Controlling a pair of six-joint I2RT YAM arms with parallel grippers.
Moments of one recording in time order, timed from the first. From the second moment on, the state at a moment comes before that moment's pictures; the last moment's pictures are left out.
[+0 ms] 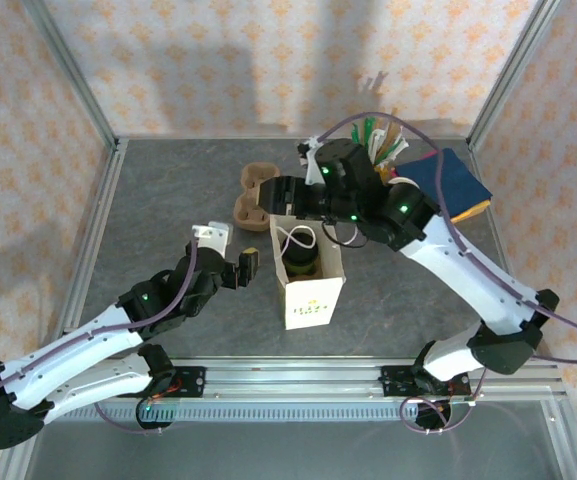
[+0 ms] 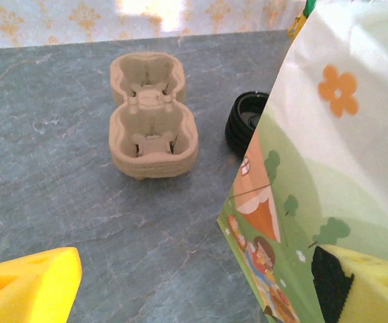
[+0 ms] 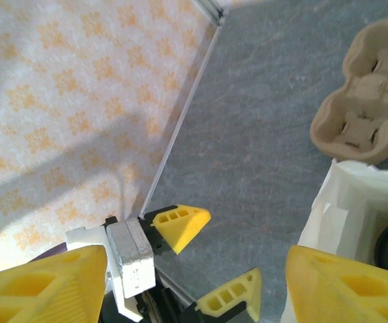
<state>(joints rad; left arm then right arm) -0.86 0.82 0.75 -0.47 -0.52 -0.42 0.88 1.42 1.75 -0.81 -0.10 0.74</state>
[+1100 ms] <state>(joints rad) -0.83 1.23 1.40 -0.80 -0.30 -0.70 0.38 1.16 1.48 -0.89 -0.08 0.59</state>
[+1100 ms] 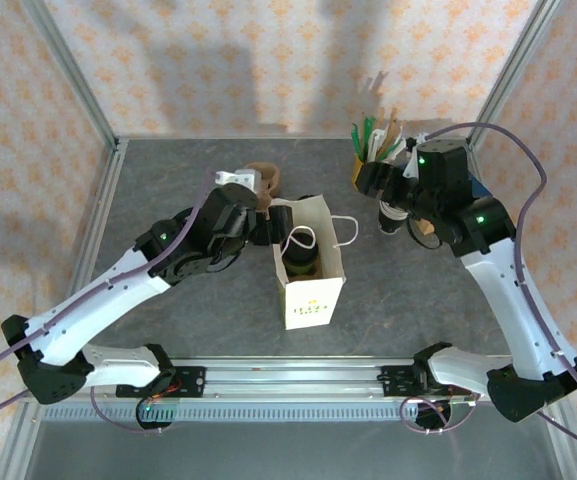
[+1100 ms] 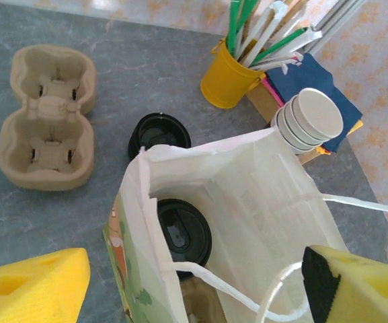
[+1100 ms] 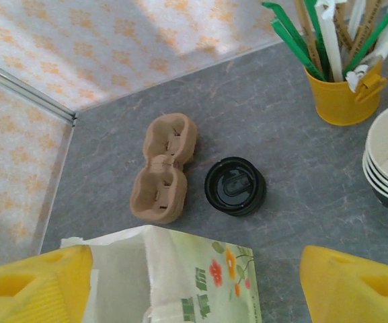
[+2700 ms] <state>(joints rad) -0.64 1.27 1.30 -0.77 -0.06 -0.70 0.02 1.46 1.44 -0.58 -0.18 0.49</state>
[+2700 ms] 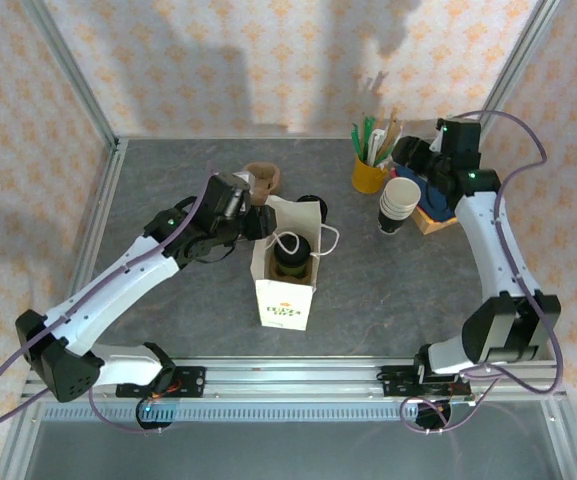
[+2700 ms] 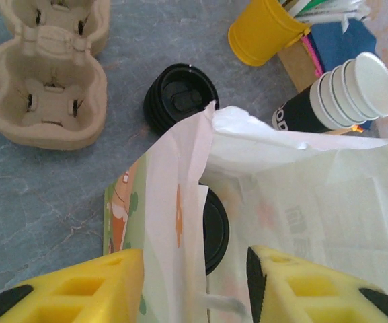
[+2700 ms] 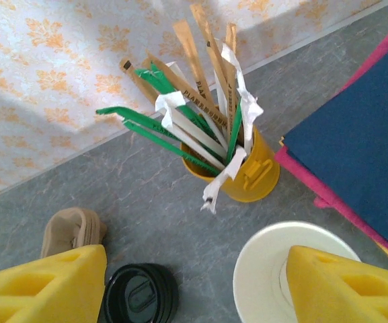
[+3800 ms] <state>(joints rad) -0.63 1.11 1.30 -0.75 -0.22 -0.70 -0.01 1.83 1.68 -0.54 -0.15 0.42</state>
